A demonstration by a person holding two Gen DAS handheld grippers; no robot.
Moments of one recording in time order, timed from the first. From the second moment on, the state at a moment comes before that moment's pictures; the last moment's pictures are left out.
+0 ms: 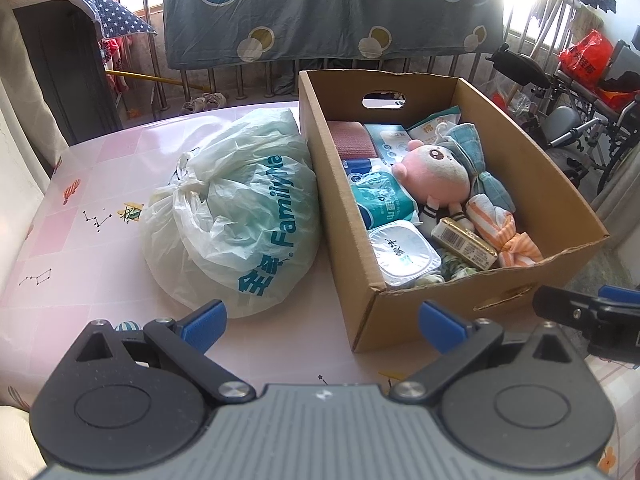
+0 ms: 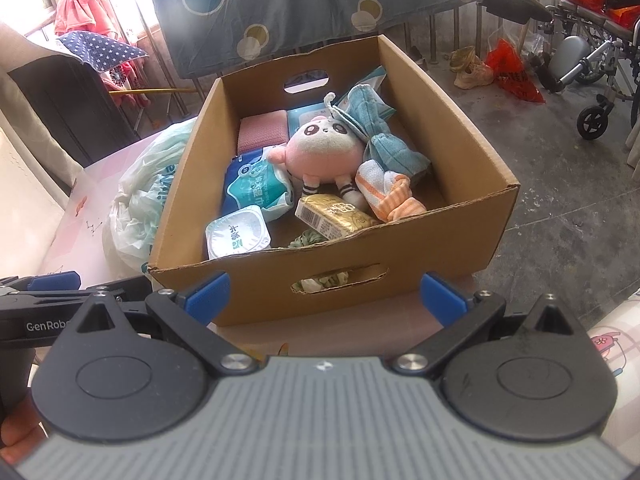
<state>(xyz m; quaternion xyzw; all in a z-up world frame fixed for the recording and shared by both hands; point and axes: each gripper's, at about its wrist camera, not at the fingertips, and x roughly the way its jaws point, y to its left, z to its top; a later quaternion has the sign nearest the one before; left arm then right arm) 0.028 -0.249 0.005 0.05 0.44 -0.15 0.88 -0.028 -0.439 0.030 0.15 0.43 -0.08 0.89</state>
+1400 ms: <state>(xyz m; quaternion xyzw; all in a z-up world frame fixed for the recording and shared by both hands) 0.028 -0.247 0.005 0.05 0.45 -0.14 0.88 -0.021 -0.439 0.029 0.15 0.43 -0.07 0.89</state>
